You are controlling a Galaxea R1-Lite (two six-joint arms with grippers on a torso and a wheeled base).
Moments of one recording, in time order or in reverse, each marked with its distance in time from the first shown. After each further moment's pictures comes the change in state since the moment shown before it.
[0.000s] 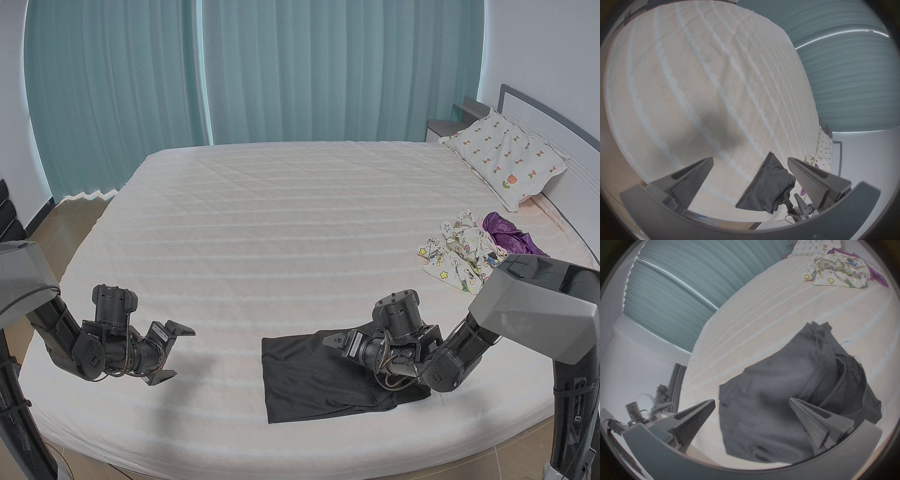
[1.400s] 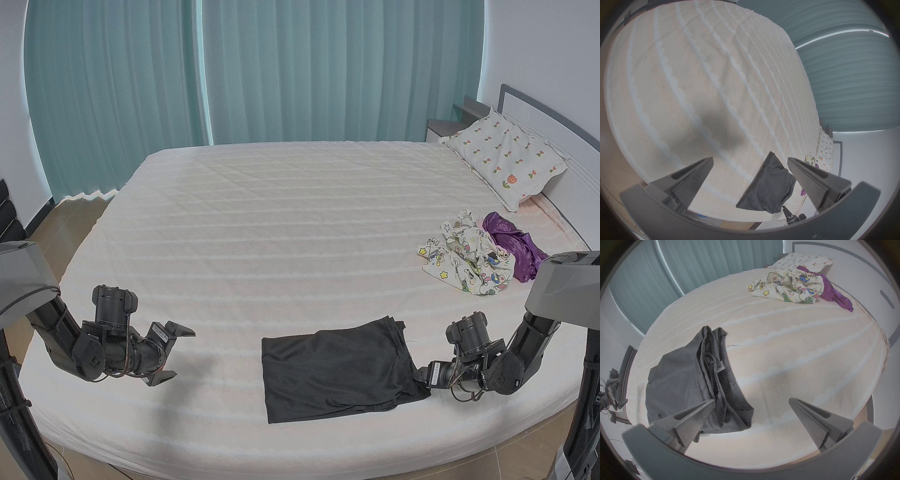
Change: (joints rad) left arm -0.001 0.000 0.003 0.000 0.001 0.001; right arm -0.244 -0.121 0.384 0.041 -0.203 -0.336
